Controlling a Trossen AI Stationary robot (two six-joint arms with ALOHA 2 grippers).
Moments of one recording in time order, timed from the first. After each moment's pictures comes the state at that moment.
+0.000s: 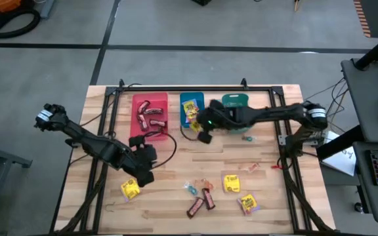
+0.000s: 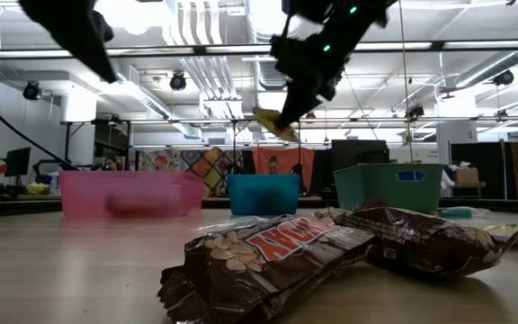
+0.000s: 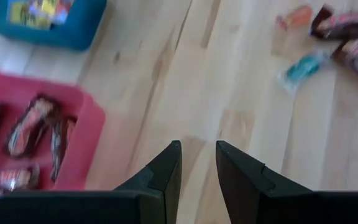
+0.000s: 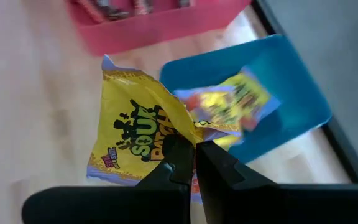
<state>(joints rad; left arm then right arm) -0.50 1.31 1.06 -0.90 -0.45 -0.68 -0.12 1.68 1.27 -0.46 0.30 0.06</state>
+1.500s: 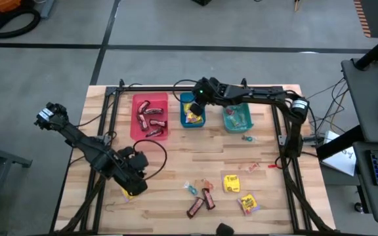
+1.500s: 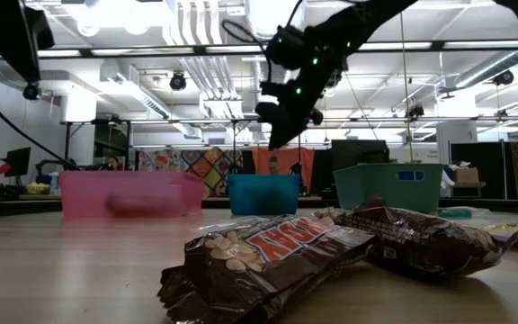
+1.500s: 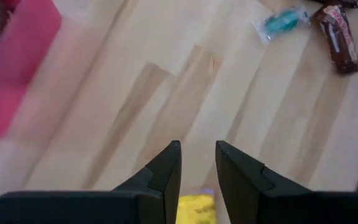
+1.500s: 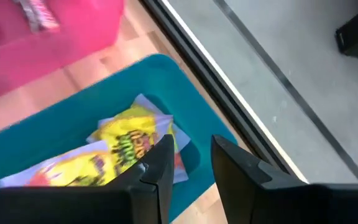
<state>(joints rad) -0.64 1.31 1.06 -1.00 -0.31 -1.09 -0.41 1.89 1.46 -0.39 0.28 0.00</state>
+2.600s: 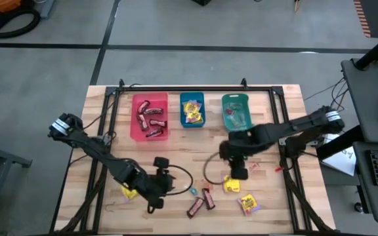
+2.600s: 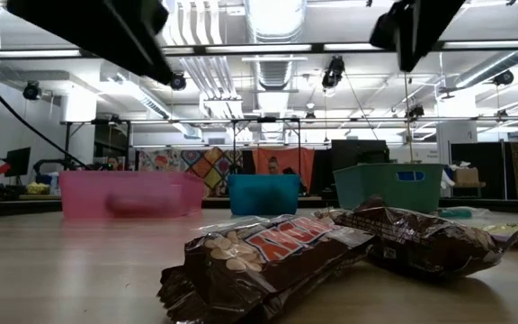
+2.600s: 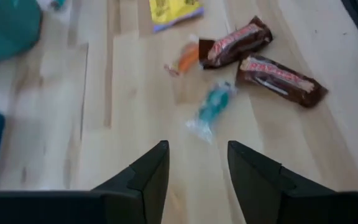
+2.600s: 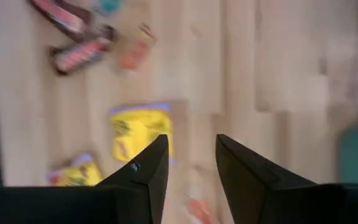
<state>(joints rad) -0.60 1.58 1.06 -0.39 -0.46 -0.26 0.23 1.52 1.37 -1.10 -0.05 0.28</state>
